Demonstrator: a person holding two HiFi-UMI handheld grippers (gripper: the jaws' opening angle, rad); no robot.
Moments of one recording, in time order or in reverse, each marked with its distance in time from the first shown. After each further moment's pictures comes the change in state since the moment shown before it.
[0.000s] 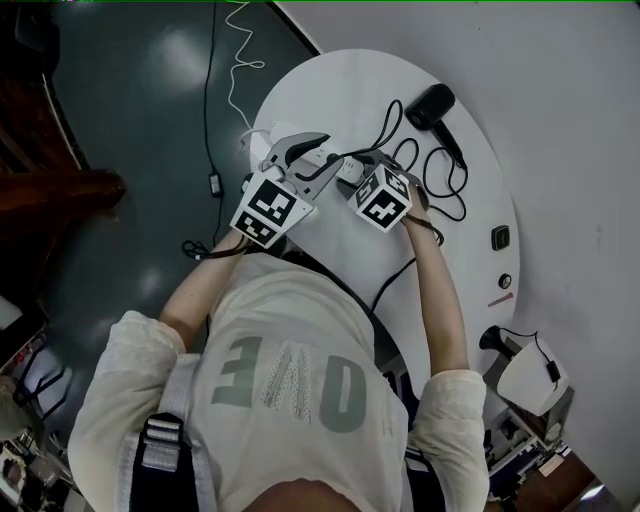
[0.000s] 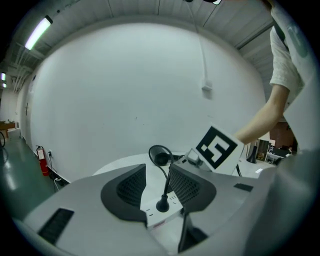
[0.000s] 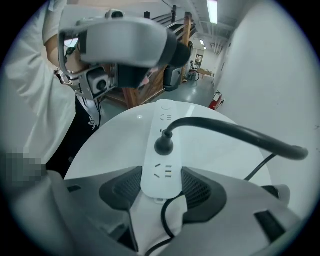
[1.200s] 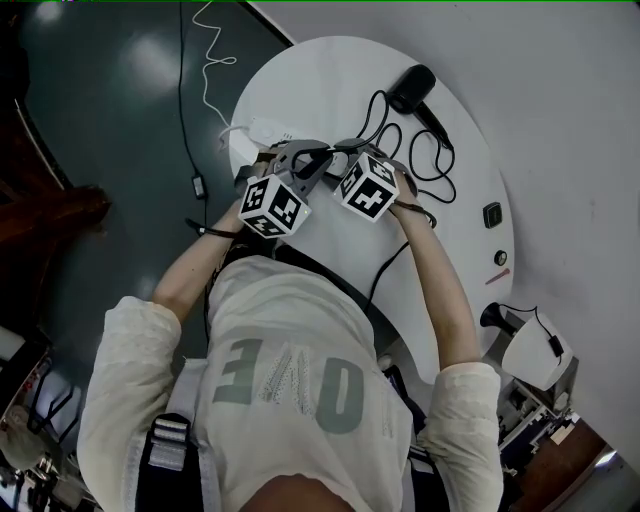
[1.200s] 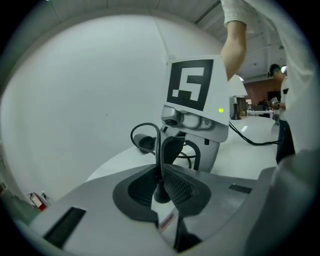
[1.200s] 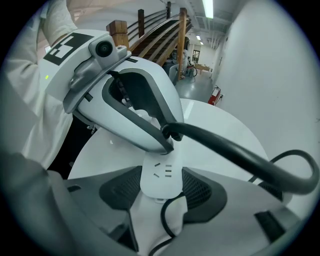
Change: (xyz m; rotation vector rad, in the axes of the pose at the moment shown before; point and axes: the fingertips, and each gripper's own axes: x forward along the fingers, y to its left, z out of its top) left arm 0.046 -0.028 -0.058 0.402 0.097 -0.133; right arm 0.003 0.000 -0.002 0.044 0.029 0.020
